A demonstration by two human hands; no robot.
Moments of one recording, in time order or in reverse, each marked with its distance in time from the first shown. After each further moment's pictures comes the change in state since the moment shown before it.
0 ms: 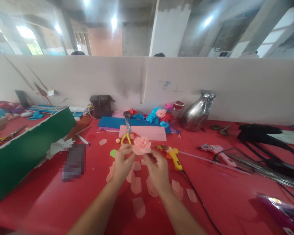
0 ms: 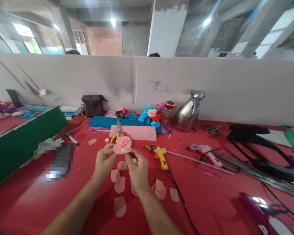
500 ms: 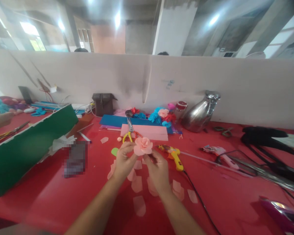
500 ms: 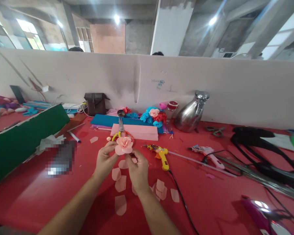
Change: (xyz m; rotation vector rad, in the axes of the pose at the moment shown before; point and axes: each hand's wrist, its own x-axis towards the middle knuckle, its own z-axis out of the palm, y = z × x) left_hand 0.001 0.008 -0.004 0.012 -0.012 0.035; right_hand -0.004 -0.001 0.004 -0.047 -0.023 0.015
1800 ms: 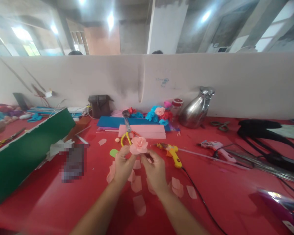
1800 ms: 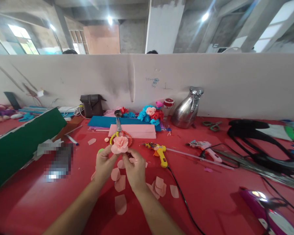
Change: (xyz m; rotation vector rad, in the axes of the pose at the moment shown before) left_hand -0.007 -0.002 0.008 0.034 0.082 -0.084; right_hand -0.002 0.004 0.001 -0.007 0.034 -0.051
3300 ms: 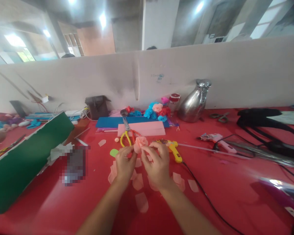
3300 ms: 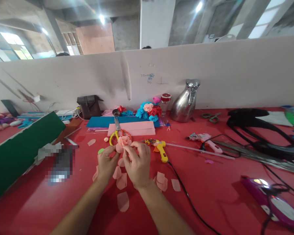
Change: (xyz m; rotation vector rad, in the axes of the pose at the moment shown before) left_hand -0.002 -0.014 0.002 0.402 -0.035 0.140; right_hand 0.006 0.008 -0.013 -0.635 0.226 -0.711
